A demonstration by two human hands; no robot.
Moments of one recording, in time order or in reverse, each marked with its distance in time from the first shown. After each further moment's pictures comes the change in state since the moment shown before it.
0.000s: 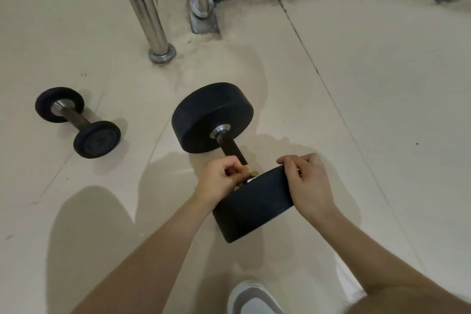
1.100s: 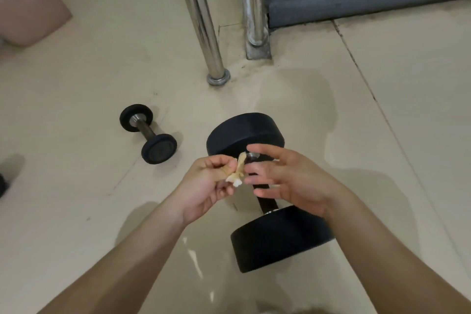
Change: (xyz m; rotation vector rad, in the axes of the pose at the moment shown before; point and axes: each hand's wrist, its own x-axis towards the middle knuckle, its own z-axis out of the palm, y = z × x) left_hand -0.048 0.053 -0.090 -0.632 0.055 -0.164; right_hand 0.030 -0.106 -0.003 0.809 -0.945 0.113
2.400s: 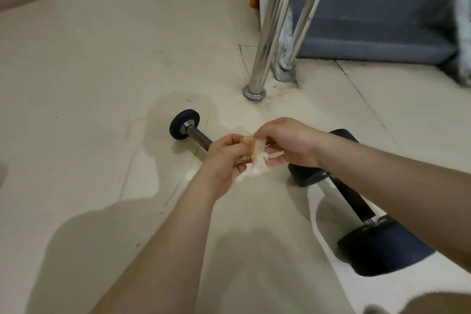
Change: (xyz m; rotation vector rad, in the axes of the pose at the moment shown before) left_hand 0.014 0.054 -0.241 -0.237 -0.088 0.116; right_hand 0.175 -0.044 0.241 -0.514 0.366 0.130
